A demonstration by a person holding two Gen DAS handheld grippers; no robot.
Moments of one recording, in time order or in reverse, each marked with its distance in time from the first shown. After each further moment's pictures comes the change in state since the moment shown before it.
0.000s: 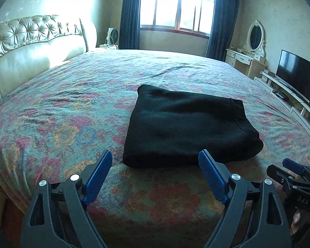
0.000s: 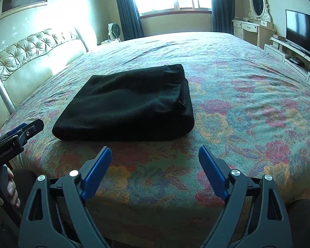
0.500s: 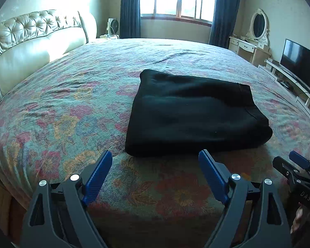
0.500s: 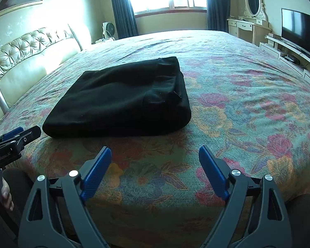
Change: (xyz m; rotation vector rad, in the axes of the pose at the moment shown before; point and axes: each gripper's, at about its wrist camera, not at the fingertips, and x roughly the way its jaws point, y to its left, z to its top) left arm 0.018 -0.002 -0.010 0.034 0.097 0.021; right arm 0.020 -0.004 -0.012 0.011 0.011 -0.040
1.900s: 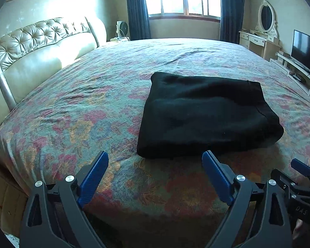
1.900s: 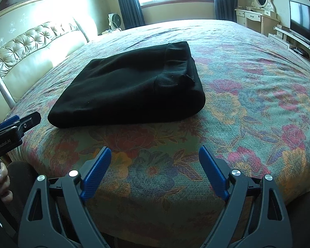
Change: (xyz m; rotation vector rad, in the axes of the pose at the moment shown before) left arm -0.005 -0.007 0.005 0.026 0.003 0.137; right arm 0.009 0.008 -0.010 0.007 0.068 0.069
